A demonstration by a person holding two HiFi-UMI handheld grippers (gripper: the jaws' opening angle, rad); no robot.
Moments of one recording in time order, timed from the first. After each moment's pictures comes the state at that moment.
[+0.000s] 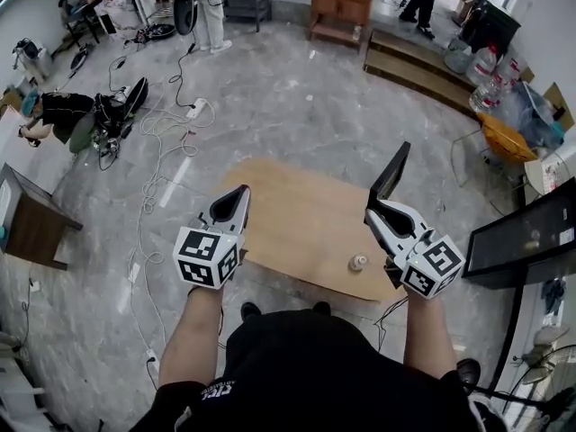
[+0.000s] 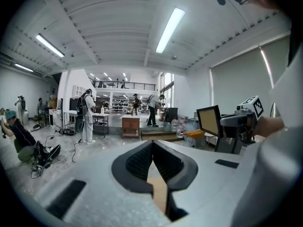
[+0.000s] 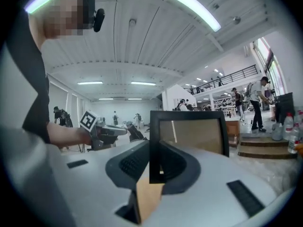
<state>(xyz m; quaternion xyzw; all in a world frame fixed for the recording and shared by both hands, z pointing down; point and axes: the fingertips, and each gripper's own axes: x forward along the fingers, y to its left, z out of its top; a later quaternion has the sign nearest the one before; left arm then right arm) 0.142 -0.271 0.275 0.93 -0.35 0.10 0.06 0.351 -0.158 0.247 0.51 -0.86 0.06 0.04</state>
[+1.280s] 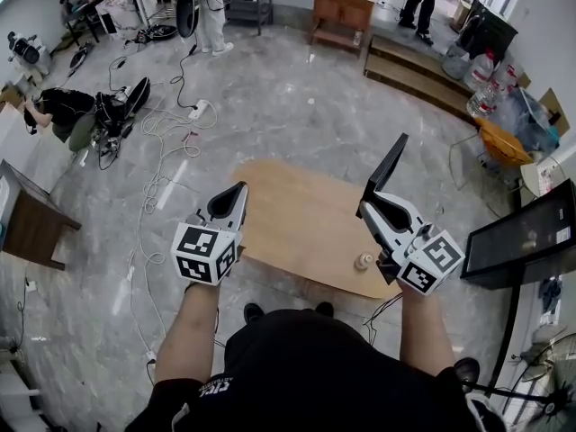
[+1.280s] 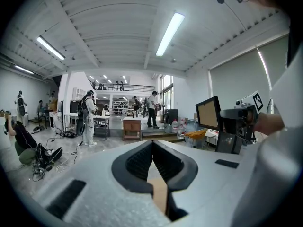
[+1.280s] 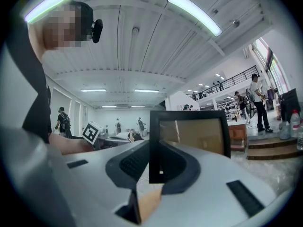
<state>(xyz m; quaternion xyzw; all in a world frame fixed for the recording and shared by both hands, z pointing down) 0.100 -0.272 0.263 0.93 -0.35 0.09 0.04 0.296 -0.162 0.206 0.50 -0.87 0.05 -0.01</state>
